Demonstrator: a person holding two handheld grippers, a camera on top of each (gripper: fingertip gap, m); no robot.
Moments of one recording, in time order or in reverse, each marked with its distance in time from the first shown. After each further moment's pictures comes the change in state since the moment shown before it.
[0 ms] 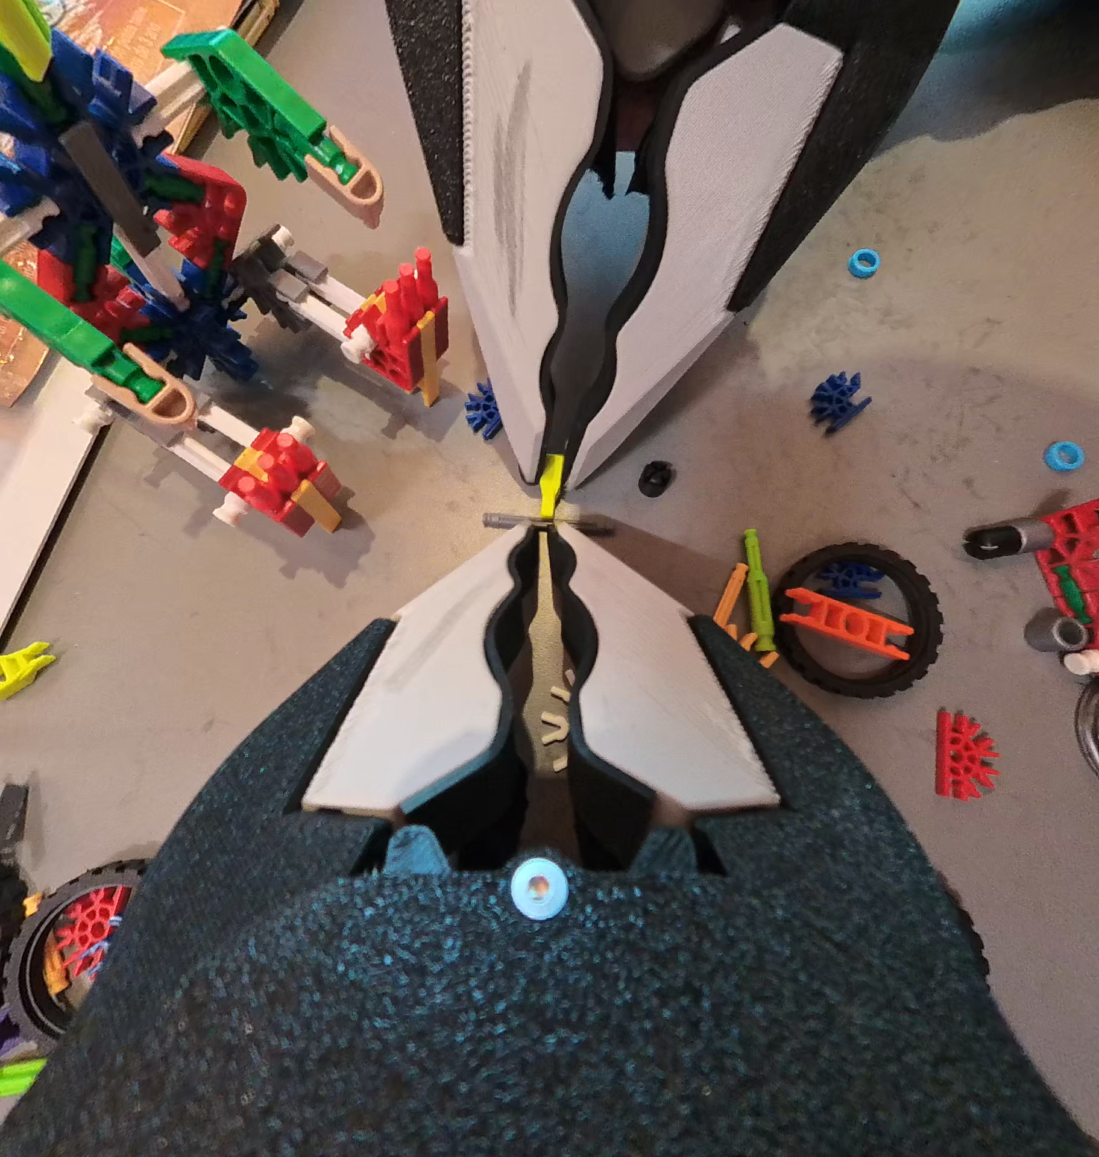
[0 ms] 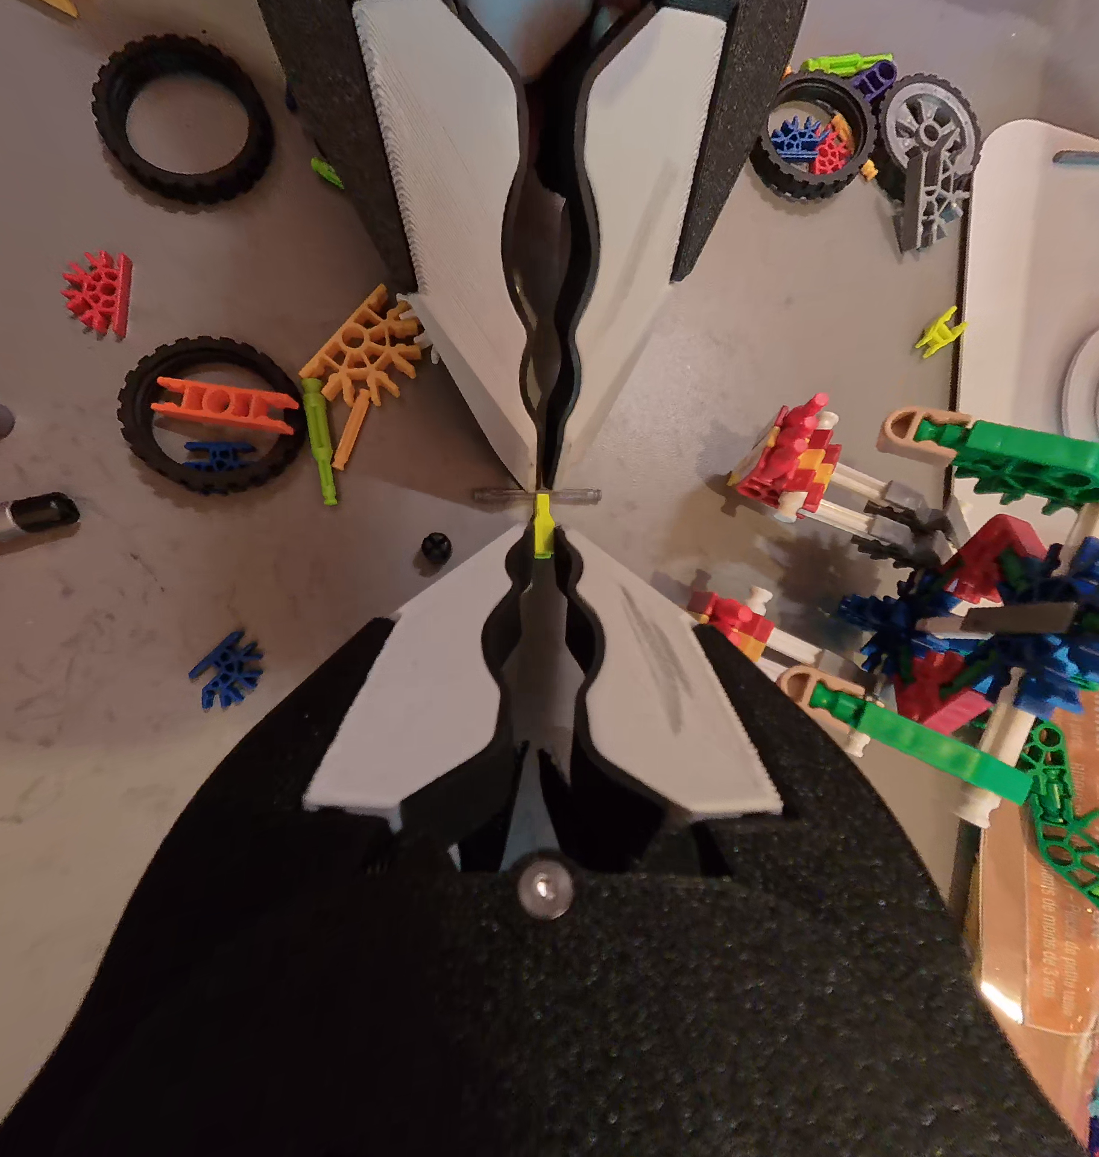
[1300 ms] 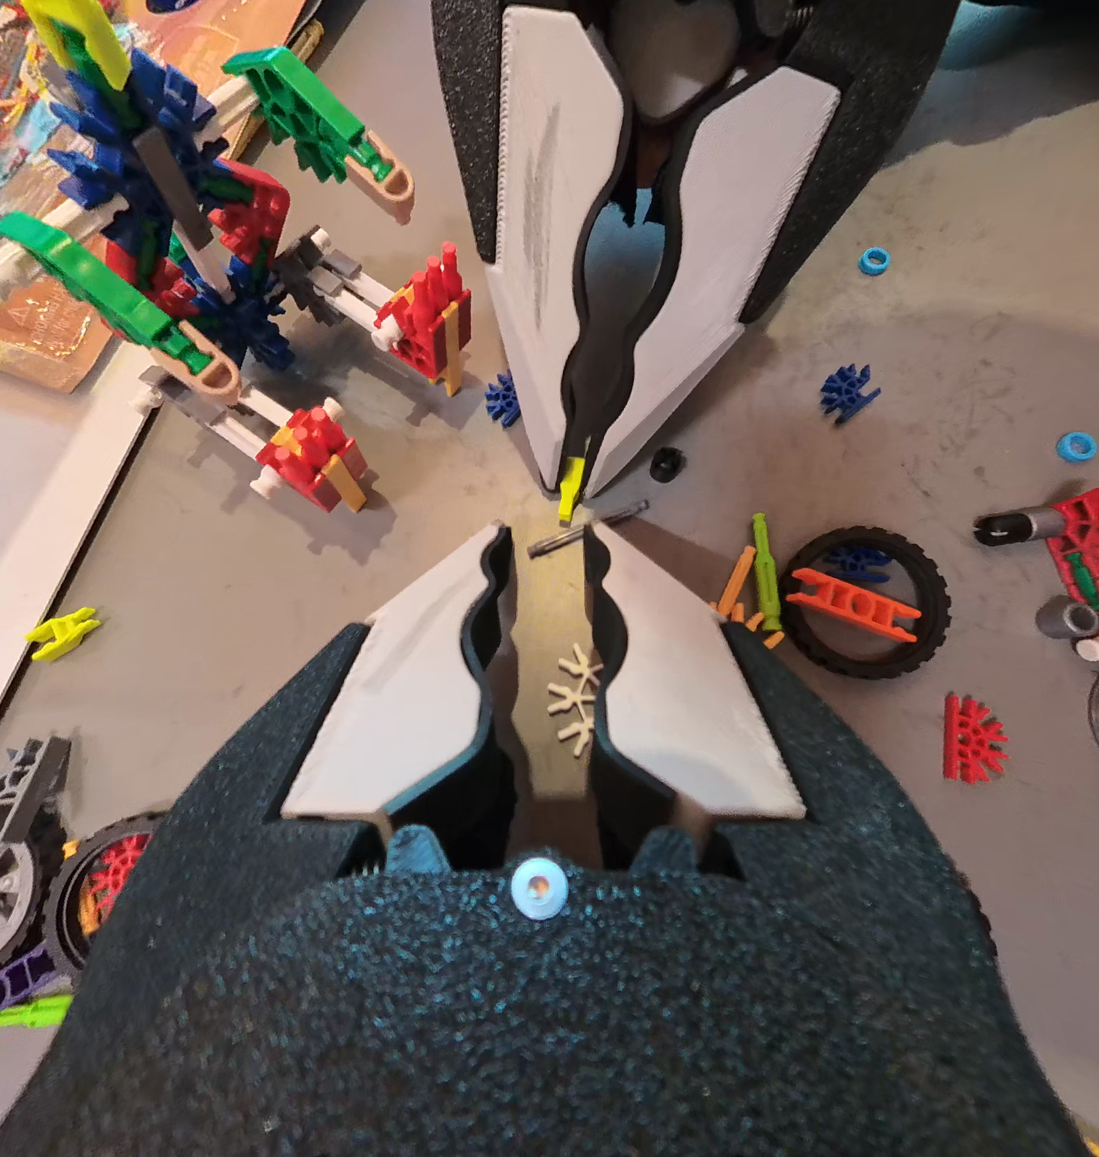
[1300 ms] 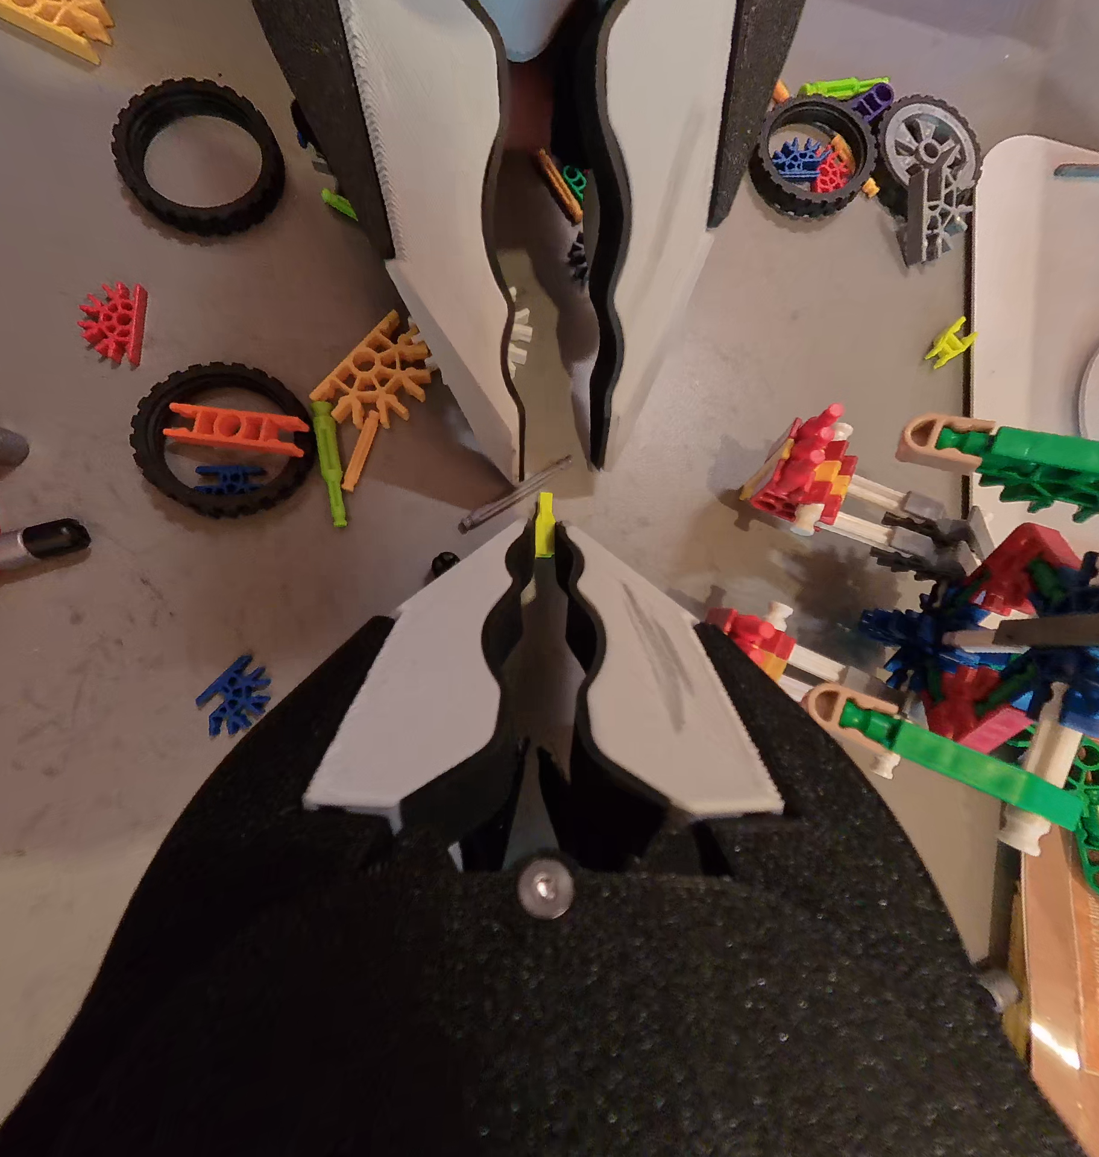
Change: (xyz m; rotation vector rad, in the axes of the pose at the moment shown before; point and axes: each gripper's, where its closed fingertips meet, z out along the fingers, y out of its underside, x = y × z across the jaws) left arm -0.004 0.002 -0.009 0.028 -0.043 0.004; right arm -0.003 -0.004 0.005 0.043 -0.003 0.020
